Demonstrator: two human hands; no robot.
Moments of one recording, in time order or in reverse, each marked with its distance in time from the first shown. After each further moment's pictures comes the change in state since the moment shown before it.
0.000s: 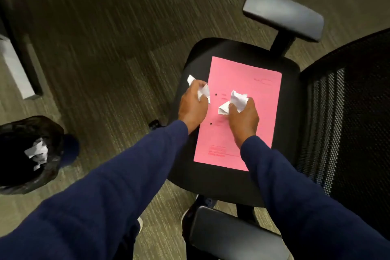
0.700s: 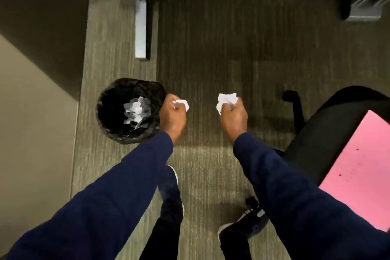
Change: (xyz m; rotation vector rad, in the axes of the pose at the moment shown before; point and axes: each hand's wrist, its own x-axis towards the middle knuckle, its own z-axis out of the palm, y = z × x) left_hand -0.055 -0.244 -0.352 -0.169 0.625 -0.404; right_hand -0.204 -0.086 0.345 -0.213 -0.505 -0.222
